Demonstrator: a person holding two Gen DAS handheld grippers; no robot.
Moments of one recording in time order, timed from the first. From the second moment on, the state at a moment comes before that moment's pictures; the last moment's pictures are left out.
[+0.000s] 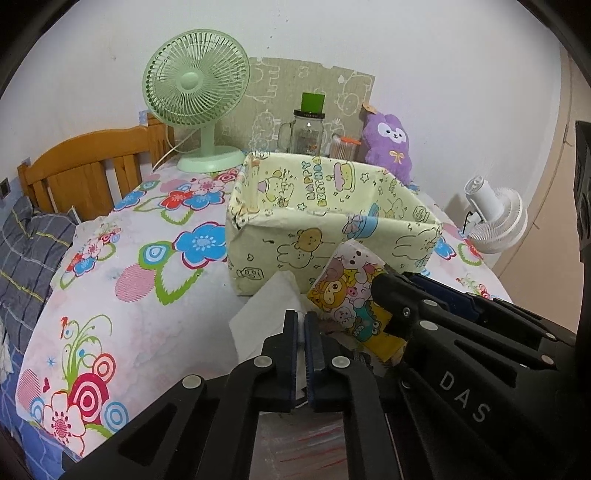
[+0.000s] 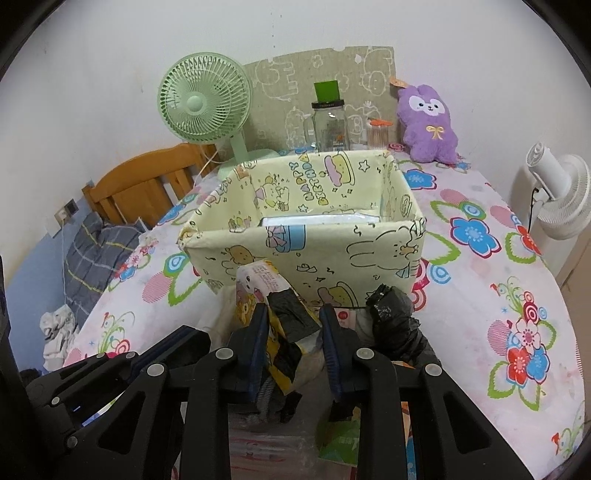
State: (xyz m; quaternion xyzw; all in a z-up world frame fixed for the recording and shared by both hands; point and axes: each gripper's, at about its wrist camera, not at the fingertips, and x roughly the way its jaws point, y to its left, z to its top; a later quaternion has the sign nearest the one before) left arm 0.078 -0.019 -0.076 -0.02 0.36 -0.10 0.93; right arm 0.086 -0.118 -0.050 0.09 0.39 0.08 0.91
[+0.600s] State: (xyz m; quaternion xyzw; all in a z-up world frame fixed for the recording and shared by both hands) left arm 0.064 -0.038 -0.026 0.00 0.33 -0.11 0.94; right arm 0.070 -0.137 0.001 0.08 0.36 0.06 0.93
